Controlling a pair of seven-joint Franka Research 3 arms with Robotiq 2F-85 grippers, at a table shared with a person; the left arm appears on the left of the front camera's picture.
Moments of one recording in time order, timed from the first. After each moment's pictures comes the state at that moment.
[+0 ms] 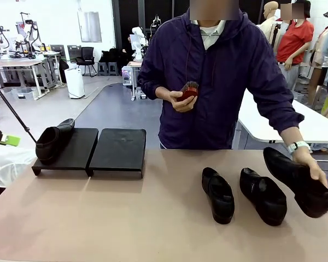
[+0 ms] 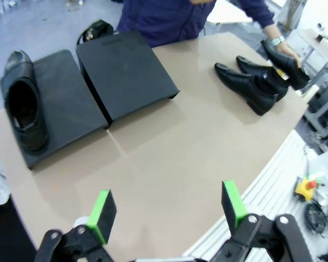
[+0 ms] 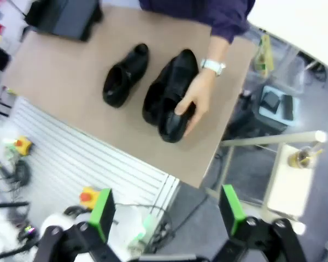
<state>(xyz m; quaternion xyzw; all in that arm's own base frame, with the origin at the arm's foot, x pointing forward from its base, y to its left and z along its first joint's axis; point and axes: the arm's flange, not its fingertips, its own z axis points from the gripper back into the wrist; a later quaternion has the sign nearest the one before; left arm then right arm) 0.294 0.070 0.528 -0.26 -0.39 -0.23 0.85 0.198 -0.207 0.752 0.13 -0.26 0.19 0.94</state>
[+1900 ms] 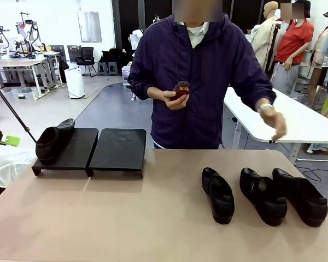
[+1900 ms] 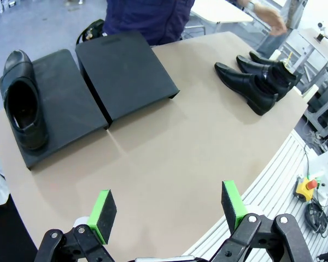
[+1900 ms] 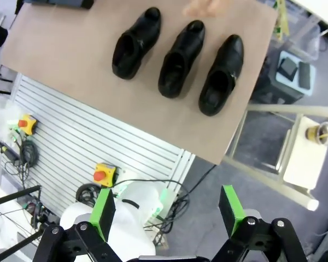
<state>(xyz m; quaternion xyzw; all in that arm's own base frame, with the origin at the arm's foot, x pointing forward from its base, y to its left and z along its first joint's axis) 0.294 0.070 0.528 -0.26 -0.39 -0.23 0.85 0.241 -0.126 0.736 0.11 -0.15 0.19 0.96</state>
